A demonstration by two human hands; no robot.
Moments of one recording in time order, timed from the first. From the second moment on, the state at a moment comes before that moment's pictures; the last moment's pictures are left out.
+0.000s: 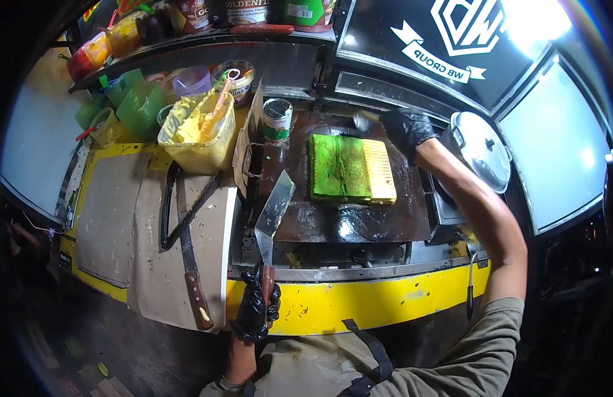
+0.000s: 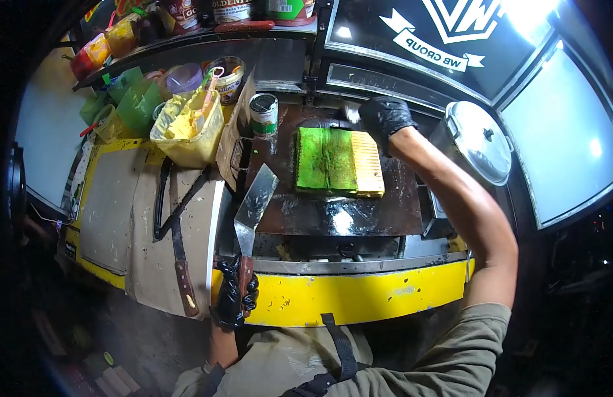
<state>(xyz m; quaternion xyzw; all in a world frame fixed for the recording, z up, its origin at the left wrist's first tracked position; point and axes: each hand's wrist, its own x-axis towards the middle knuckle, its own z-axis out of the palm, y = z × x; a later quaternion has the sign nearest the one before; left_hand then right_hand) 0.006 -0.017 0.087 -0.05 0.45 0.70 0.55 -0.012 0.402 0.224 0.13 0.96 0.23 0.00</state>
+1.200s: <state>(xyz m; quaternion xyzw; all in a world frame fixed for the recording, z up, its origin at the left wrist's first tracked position) 0.014 -0.029 0.107 -0.06 0.49 0.70 0.51 -0.036 0.387 0.214 -0.08 0.97 0.18 -0.13</state>
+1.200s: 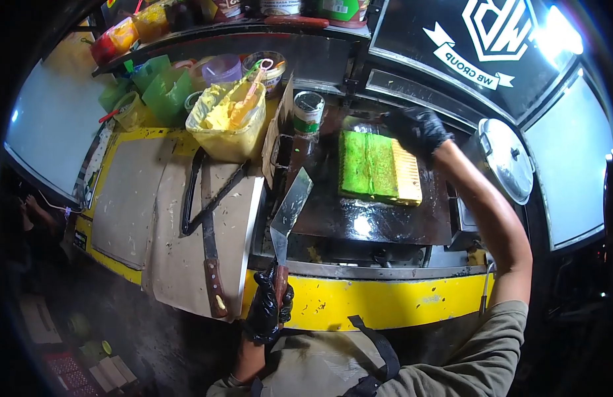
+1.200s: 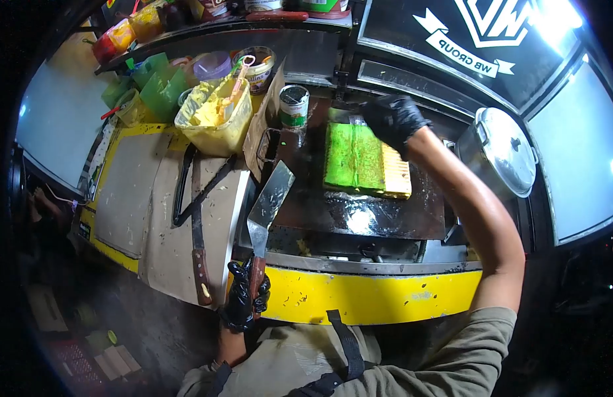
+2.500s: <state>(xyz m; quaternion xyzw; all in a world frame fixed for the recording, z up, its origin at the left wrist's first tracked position) 0.019 0.004 0.112 -0.03 0.55 0.66 0.51 0.071 0.435 0.205 0.23 0.96 0.10 -0.13</state>
